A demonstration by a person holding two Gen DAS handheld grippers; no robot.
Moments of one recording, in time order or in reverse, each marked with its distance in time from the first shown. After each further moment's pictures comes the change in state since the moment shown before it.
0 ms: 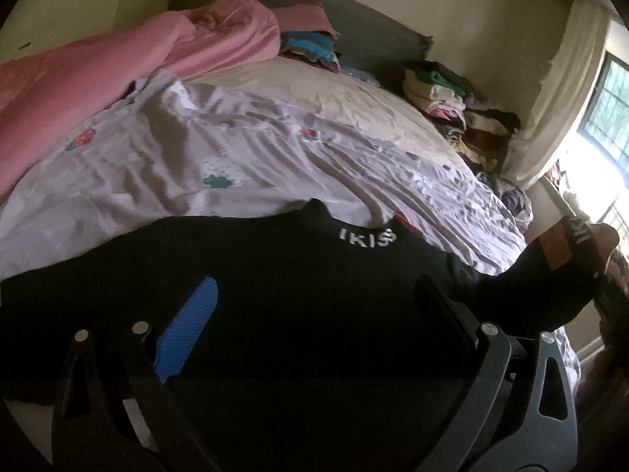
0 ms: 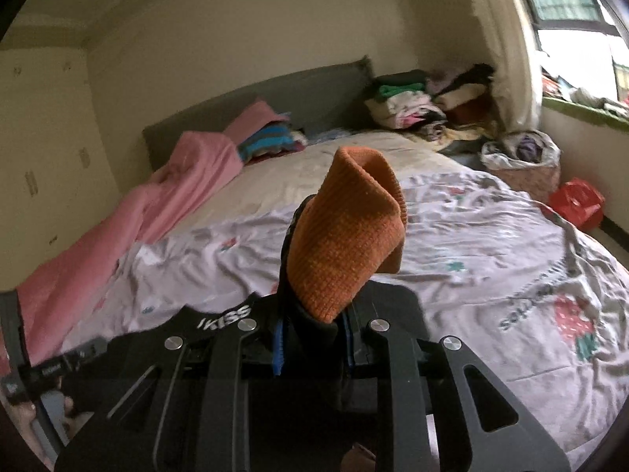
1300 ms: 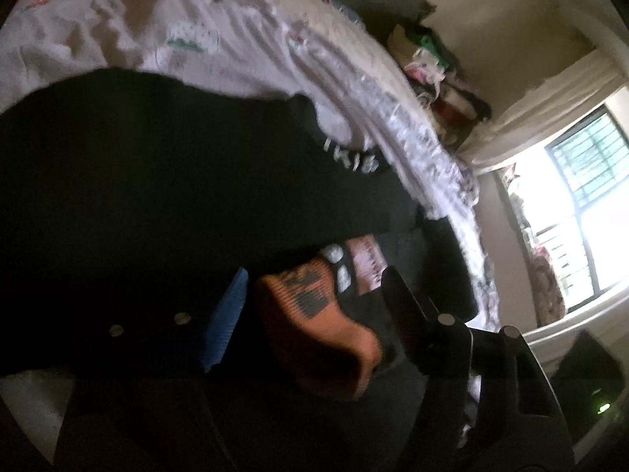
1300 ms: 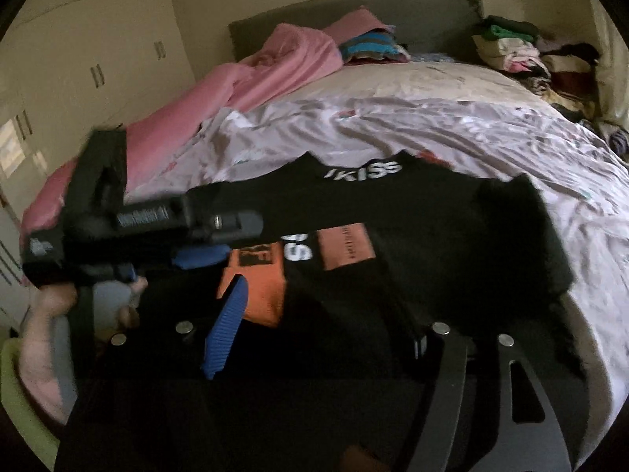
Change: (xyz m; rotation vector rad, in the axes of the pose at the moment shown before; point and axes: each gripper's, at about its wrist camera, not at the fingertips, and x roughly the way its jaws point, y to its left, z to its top) left arm 0.068 0.031 -0.040 -0.199 0.295 -0.271; right arm 0.033 0.114 -0.112 -0.184 0.321 0.249
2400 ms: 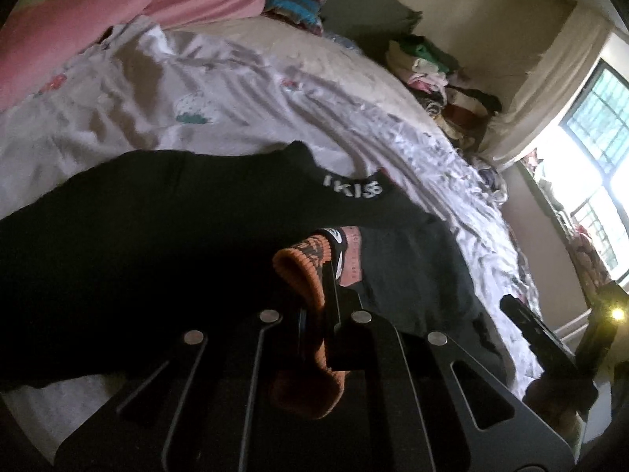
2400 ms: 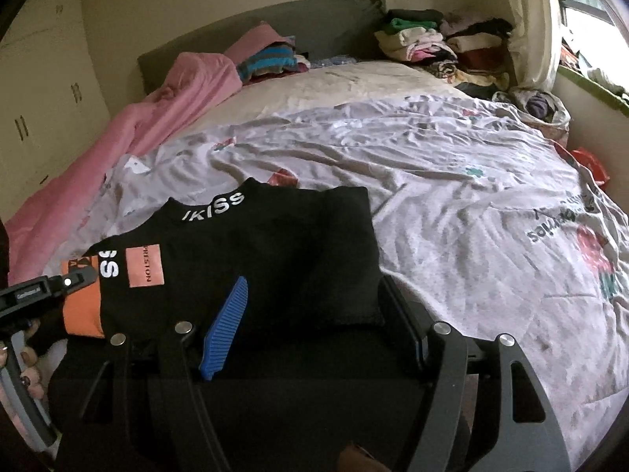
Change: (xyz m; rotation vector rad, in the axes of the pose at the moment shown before) left arm -0.034 -0.031 -0.005 0.168 -0.147 0.165; right arm -0.031 -0.101 0.011 0.172 -0.043 -0.262
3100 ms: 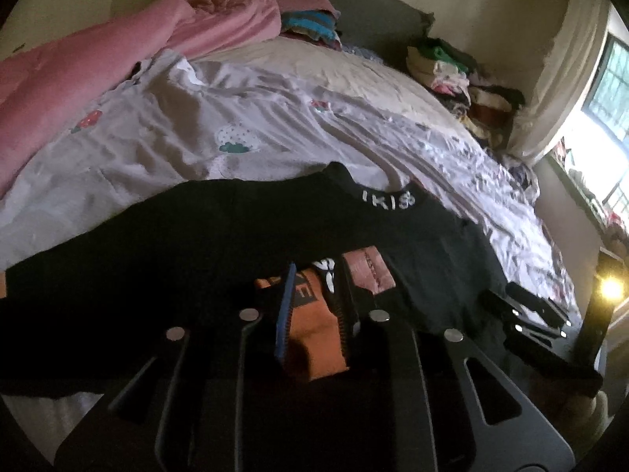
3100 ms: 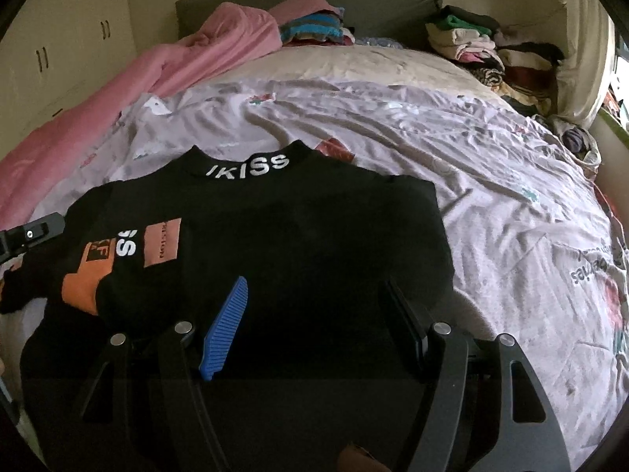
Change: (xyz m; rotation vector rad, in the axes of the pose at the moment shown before) left arm -0.023 0.002 0.002 0.079 -0.049 0.144; right arm 0.049 0.050 0.002 -0.191 0.115 0.026
